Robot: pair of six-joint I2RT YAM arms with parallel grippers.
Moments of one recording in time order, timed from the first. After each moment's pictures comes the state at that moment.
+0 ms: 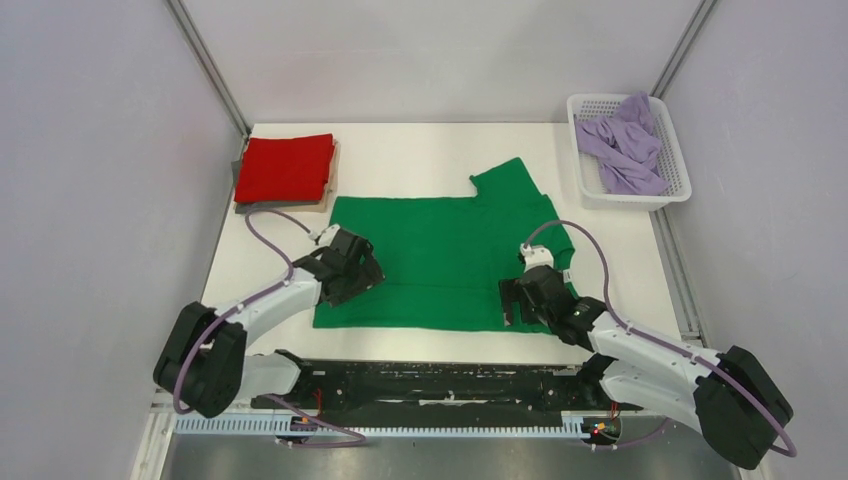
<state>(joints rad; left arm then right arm) -0.49 1.30 0.63 -0.41 -0.23 -0.90 0.70 0.99 0.33 -0.24 0.27 0.41</state>
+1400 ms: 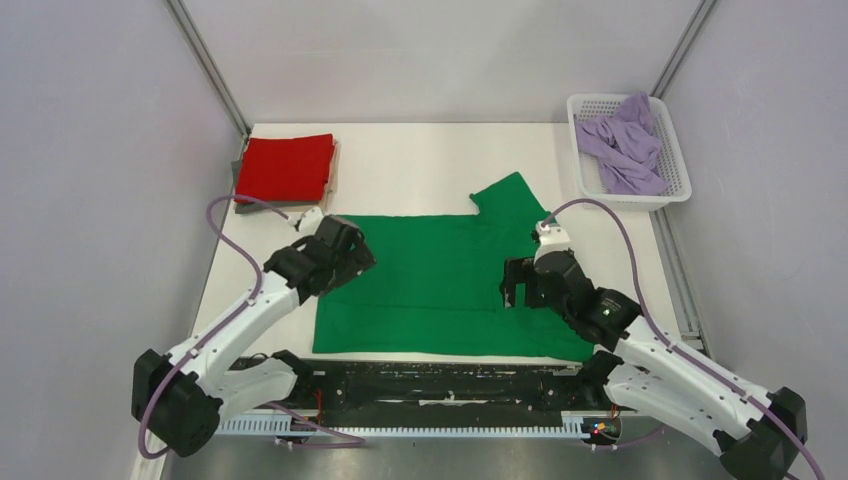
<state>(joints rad) -0.55 1.03 0.76 -0.76 -0.32 -1.01 0.75 0.79 0.56 -0.58 0.28 0.48</state>
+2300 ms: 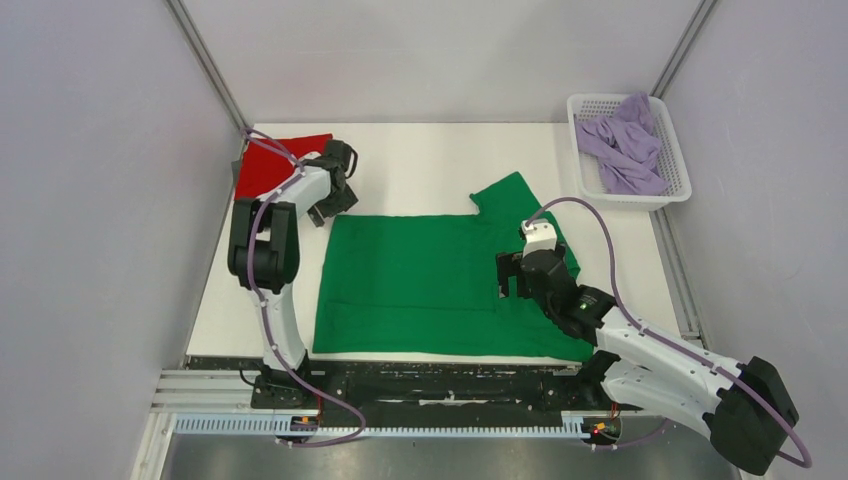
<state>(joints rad) -0.17 2.01 1.47 -0.67 -0.43 -0.78 0.75 0.92 0.48 -0.22 0.45 0.33</state>
